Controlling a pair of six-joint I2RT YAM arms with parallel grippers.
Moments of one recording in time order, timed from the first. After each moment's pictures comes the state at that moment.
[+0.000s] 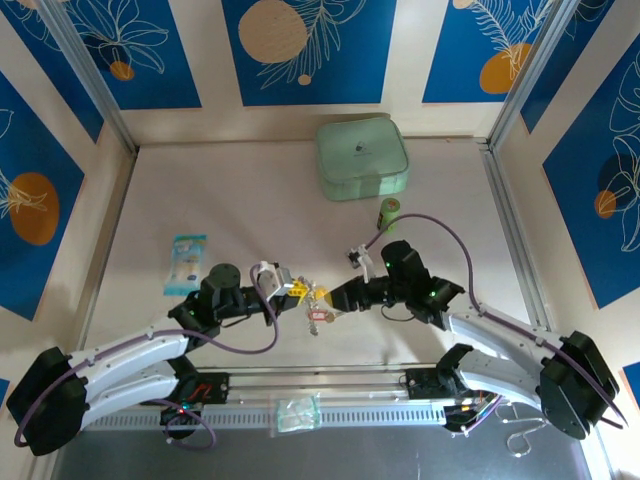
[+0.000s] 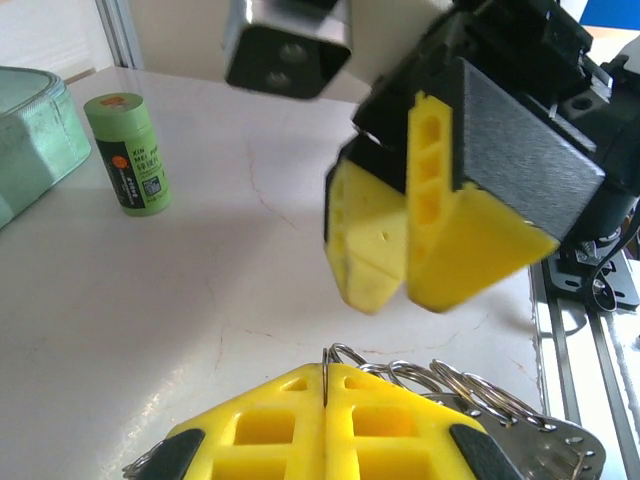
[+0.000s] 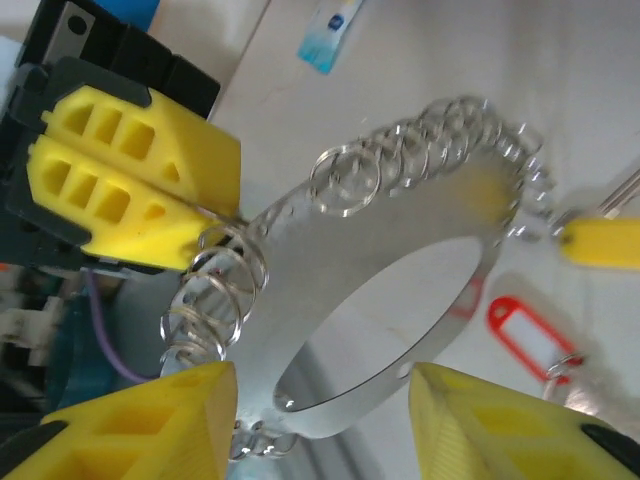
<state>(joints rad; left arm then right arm) -0.79 0.92 0.33 0.33 0.46 0.08 0.71 1.01 0.44 0.02 -0.68 0.63</state>
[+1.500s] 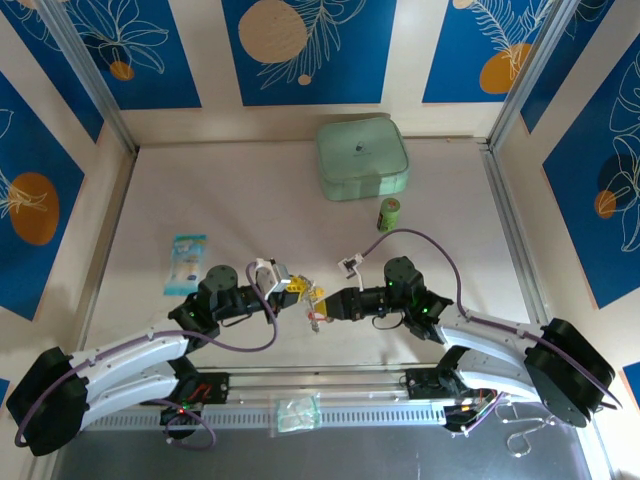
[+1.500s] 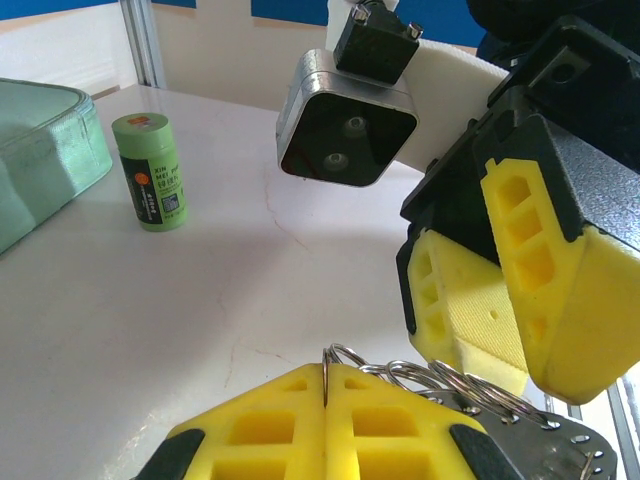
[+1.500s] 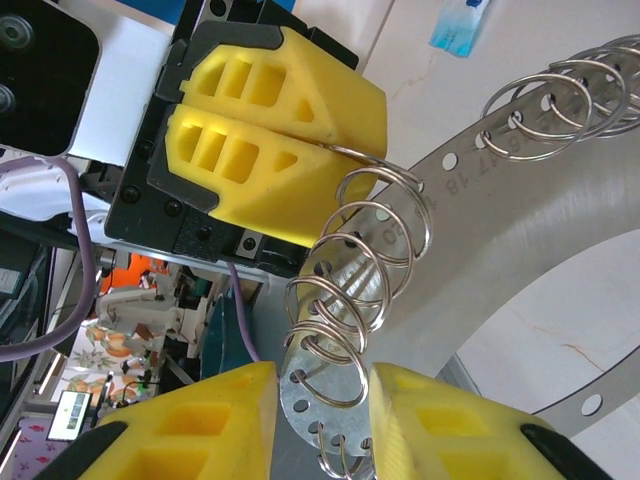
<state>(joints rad) -0.79 0.92 0.31 0.40 0.43 0.03 0.79 1.07 0.33 0.47 -0.77 0.97</state>
